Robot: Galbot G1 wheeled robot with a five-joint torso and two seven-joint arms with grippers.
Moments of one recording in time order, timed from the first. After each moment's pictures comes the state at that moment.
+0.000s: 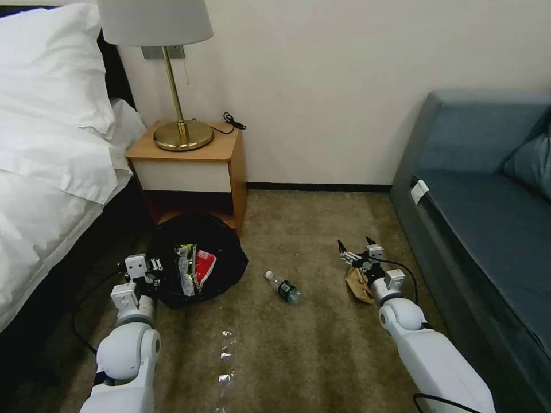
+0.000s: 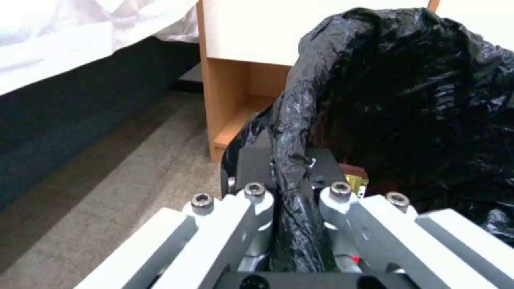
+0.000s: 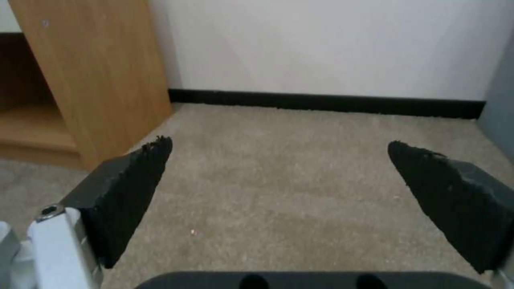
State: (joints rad) left arm 1.30 -1.48 -0.68 -1.91 -0.14 0.27 -0.11; right arm -0.85 1.17 0.20 1.10 0.50 0.23 -0.14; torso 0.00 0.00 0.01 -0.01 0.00
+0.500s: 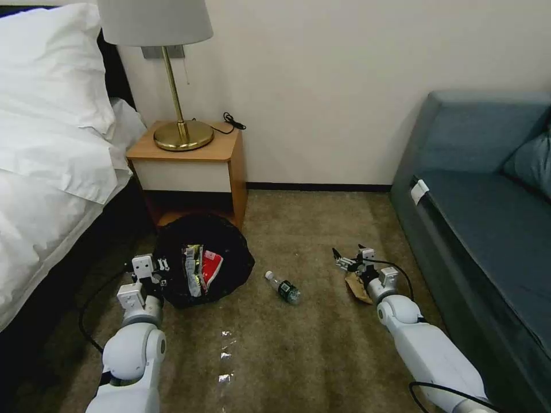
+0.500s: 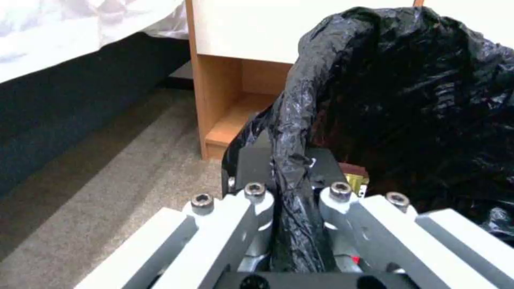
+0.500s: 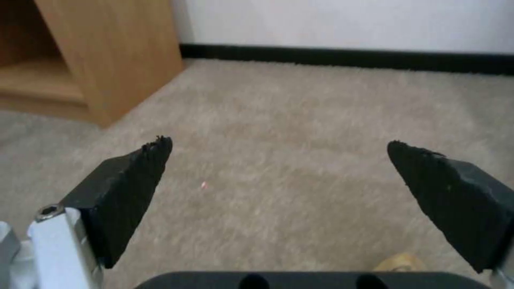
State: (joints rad) left arm 1.31 -1.48 -0.67 -1.92 -0.14 0.27 -0.10; right arm -0.80 1.19 0.16 0.98 0.50 0.19 -0.20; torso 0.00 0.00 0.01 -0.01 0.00
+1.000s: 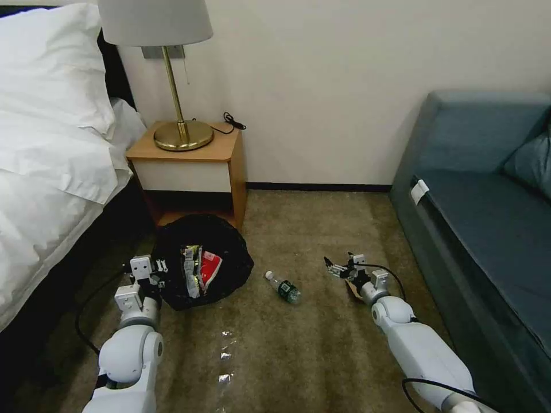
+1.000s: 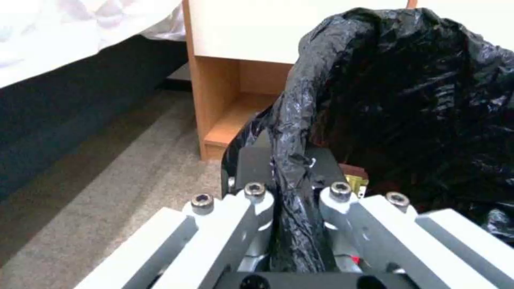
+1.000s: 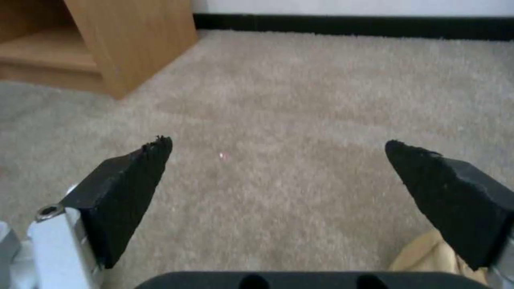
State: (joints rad) left arm 1.32 -1.47 -0.67 -1.93 -0.14 0.27 -0.09; right arm -0.77 1.22 0.16 0.89 0.47 0.16 -0.26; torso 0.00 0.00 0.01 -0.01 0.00
